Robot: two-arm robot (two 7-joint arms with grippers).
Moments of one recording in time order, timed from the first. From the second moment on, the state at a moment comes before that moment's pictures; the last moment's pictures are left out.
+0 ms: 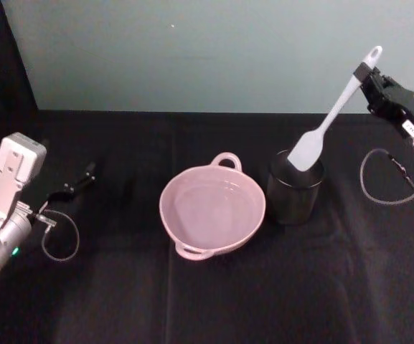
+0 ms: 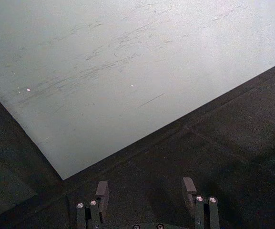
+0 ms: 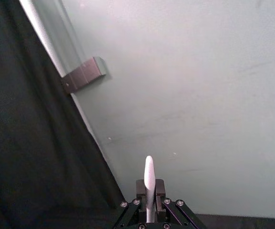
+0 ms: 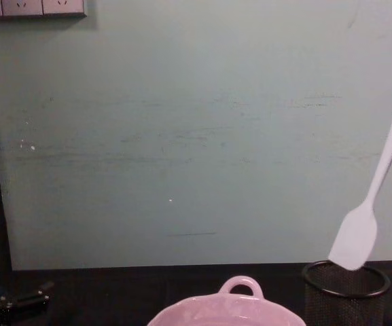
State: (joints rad) left arm -0.20 0.60 0.45 -1.41 -0.25 -0.12 0.03; right arm 0.16 0.37 -0.04 -1.66 0.76 0.15 0.37
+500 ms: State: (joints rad) left arm -0.20 0.60 0.45 -1.41 -0.25 -0.12 0.03; right arm 0.20 0.37 -0.11 -1.51 0.78 0.14 0.36
